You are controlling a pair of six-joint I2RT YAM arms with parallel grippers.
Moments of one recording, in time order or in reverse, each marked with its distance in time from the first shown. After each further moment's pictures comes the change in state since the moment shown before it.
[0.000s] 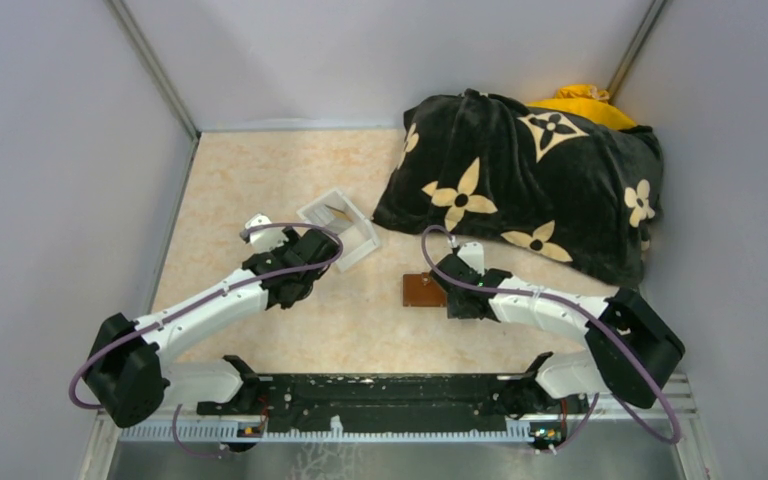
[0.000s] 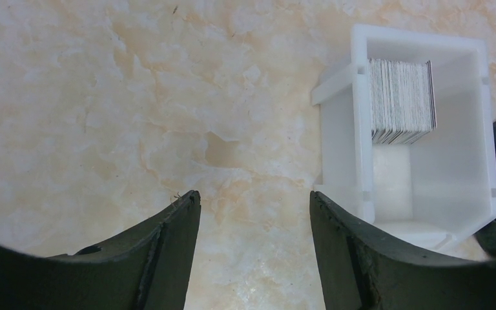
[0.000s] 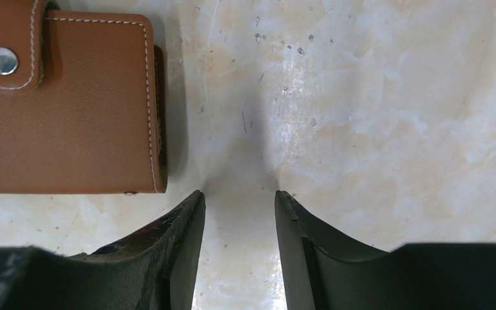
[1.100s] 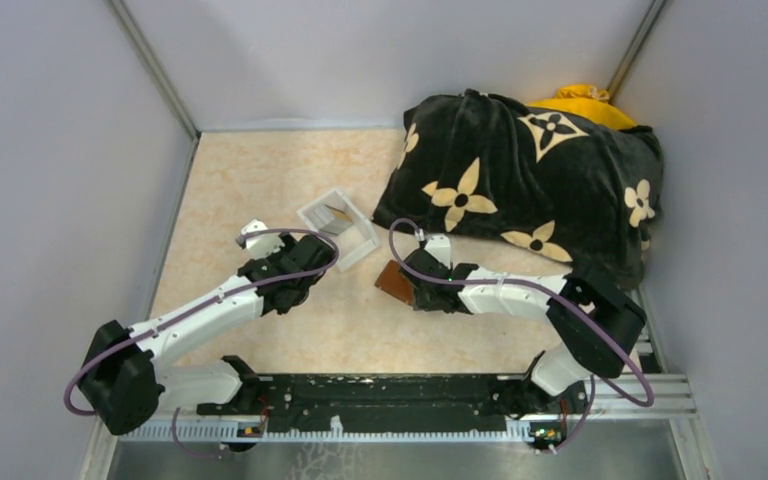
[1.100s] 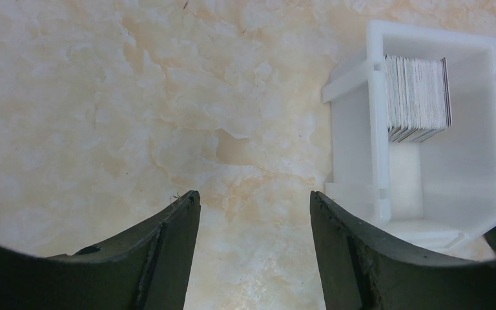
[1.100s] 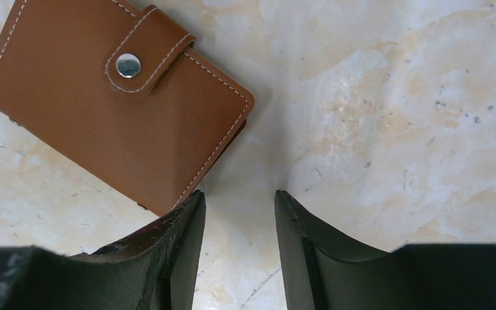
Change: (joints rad) left arm 0.000 -0.043 -0.053 0.015 0.000 -0.005; right arm 0.106 0.202 0.127 0.173 -0.046 0.050
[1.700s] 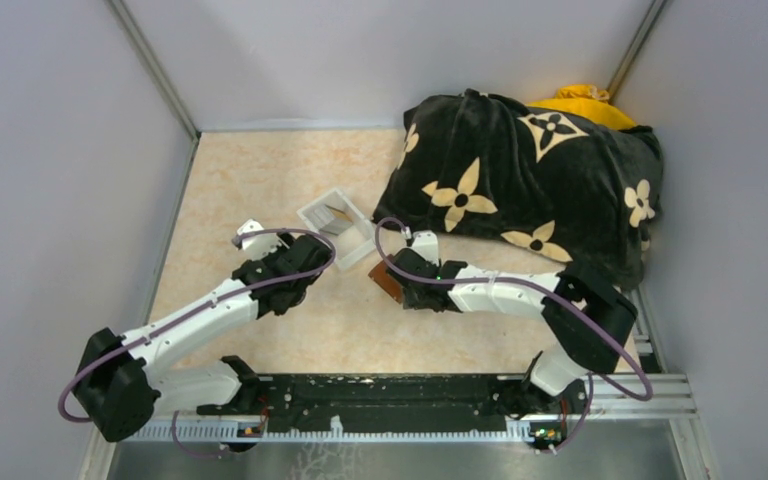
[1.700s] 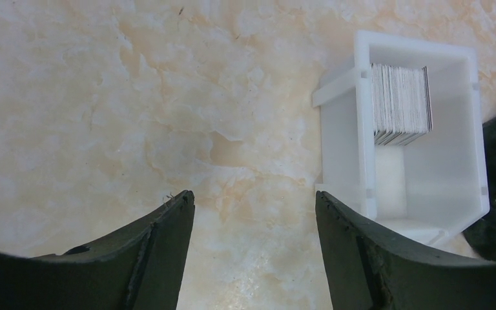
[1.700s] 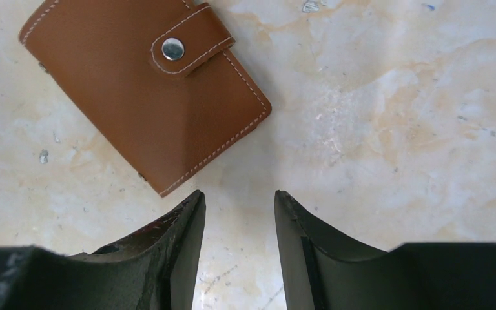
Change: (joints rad) left arm 0.000 -0.038 -0.003 0.003 -0.001 0.000; right arm 0.048 0.070 0.098 -0.022 0.016 0.009
